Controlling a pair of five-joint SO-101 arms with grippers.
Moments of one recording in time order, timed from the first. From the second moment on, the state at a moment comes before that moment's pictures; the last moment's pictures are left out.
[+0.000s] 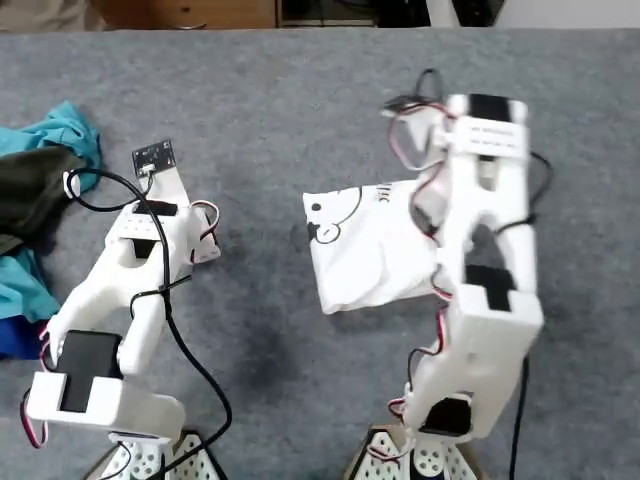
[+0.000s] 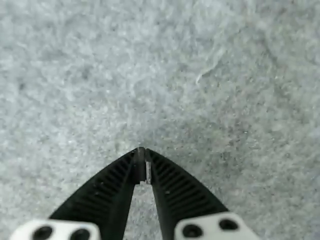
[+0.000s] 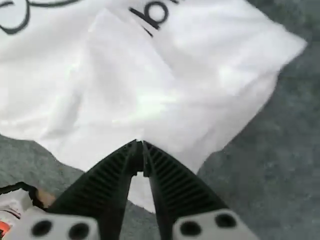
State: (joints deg) left arm 0.4 -1.3 38.0 44.9 13.5; right arm 6.2 25.1 -20.9 100.1 34.3
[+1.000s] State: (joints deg) left arm 0.4 -1.3 38.0 44.9 13.5; right arm -11.4 35.0 -26.9 93.1 27.7
